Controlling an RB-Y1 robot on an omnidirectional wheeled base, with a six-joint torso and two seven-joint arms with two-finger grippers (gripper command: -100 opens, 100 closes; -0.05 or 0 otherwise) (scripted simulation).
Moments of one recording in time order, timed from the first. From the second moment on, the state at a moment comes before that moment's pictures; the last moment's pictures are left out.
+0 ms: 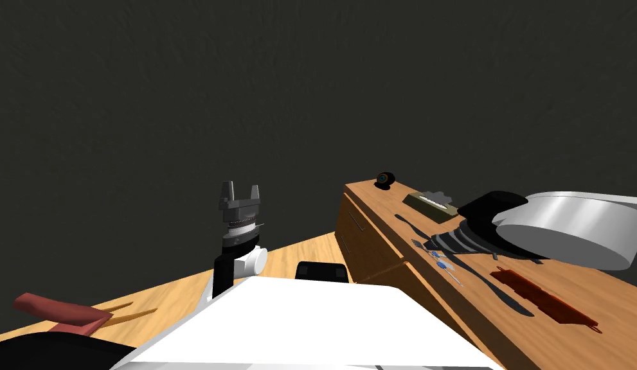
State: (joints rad) left arm 0.51 0.00 0.02 -2.36 0.06 -0.56 0.04; right arm 1.33 -1.63 -1.08 -2.27 -1.32 1.24 1.12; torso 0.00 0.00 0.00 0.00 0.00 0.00
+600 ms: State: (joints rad) left arm 0.51 0.00 0.02 -2.36 0.06 -0.56 0.04; right arm 1.39 -1.70 -1.13 -2.23 -1.38 1.33 1.16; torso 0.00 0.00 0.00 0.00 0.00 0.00
